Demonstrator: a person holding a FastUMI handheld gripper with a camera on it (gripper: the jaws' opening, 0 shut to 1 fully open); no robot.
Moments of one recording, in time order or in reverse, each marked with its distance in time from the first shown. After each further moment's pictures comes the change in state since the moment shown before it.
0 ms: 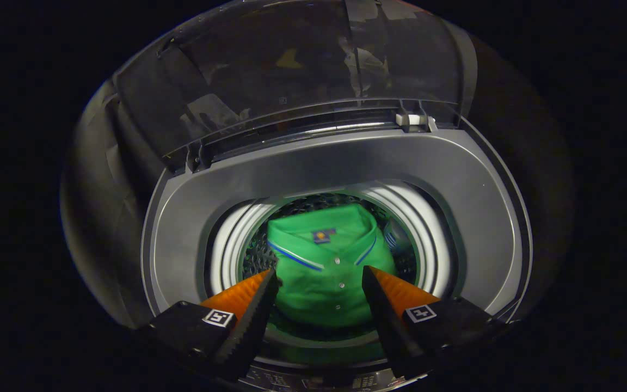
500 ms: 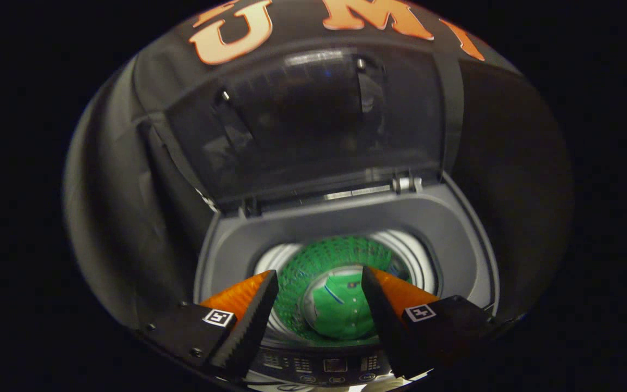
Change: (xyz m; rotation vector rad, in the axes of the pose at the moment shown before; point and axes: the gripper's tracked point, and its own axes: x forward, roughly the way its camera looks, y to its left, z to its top) arm -0.089 0.030 0.057 -0.020 -0.318 0.105
